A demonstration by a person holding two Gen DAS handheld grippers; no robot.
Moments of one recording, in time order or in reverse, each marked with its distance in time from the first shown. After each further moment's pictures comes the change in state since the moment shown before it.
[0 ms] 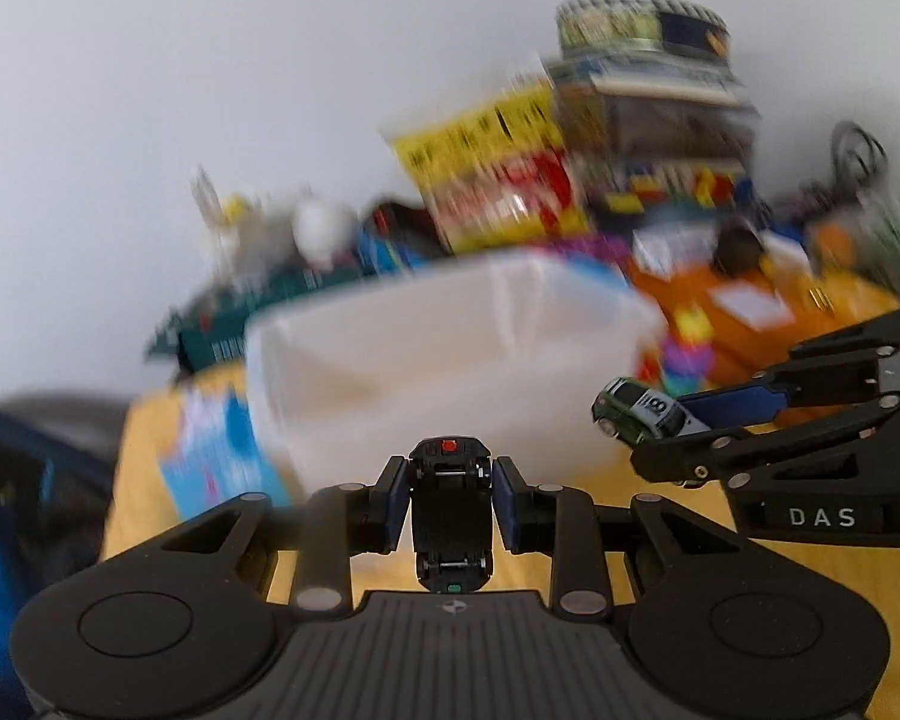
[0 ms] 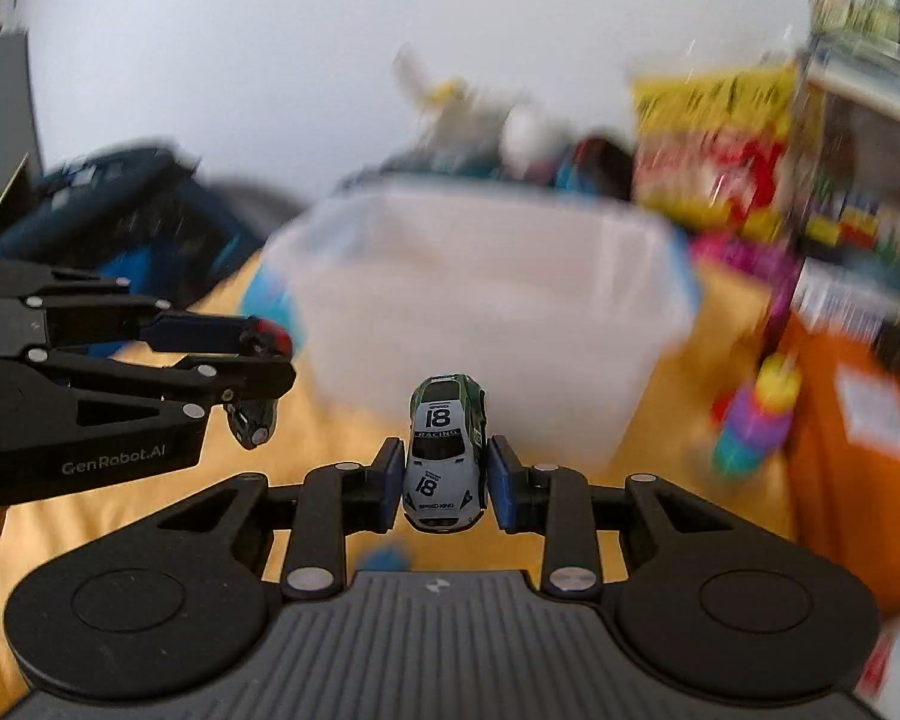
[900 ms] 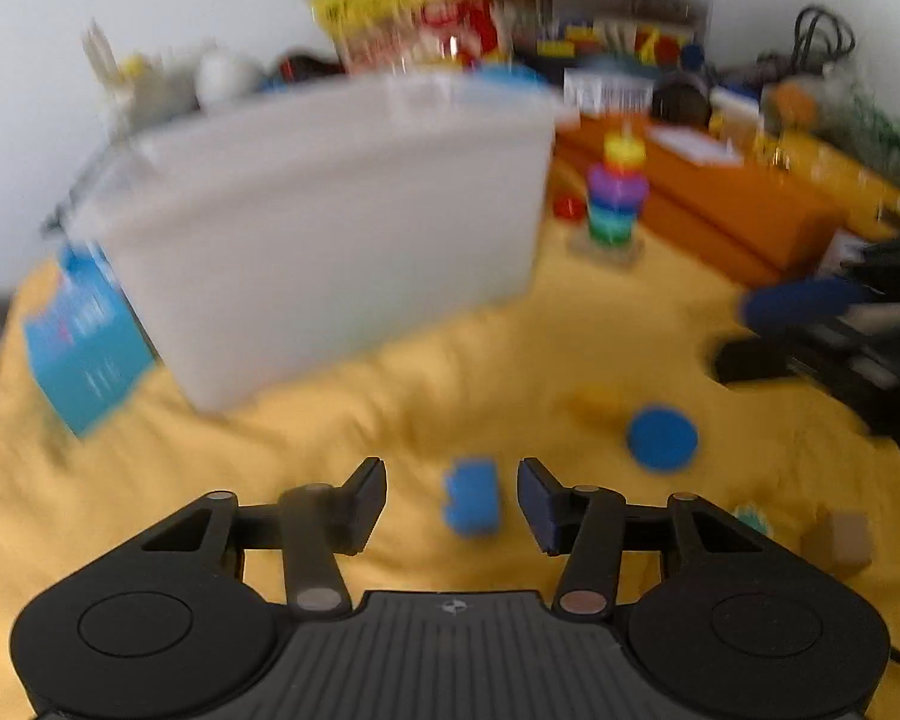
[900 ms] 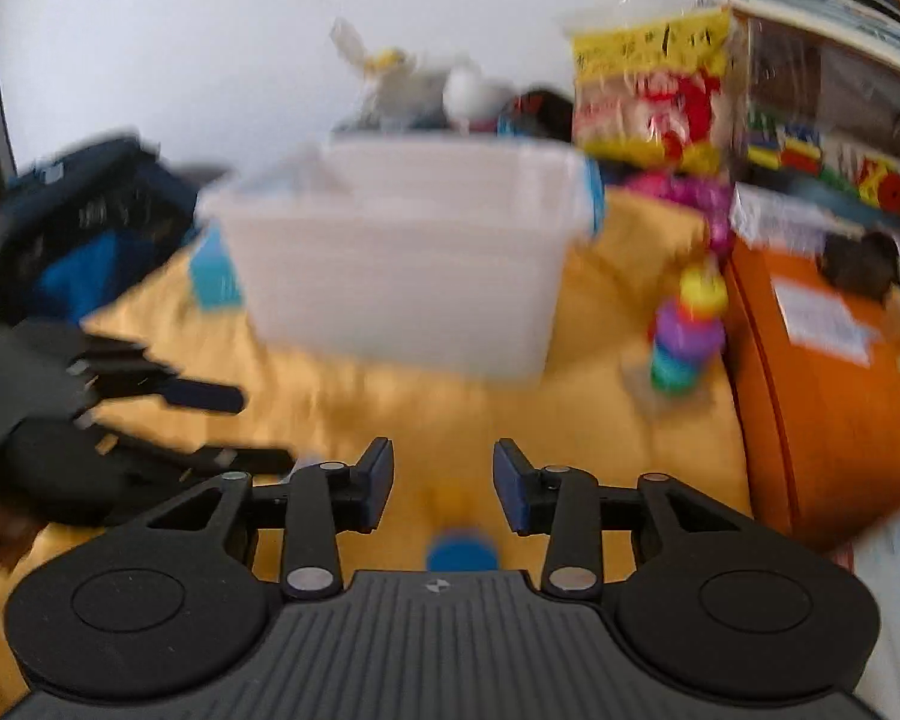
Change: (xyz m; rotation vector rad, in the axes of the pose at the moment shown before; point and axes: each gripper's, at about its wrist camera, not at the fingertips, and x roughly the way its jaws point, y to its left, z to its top) left arm 0.051 -0.048 -0.080 0.003 0.278 -0.145; right arm -0.016 -0.035 -0.060 0.047 0.104 -0.029
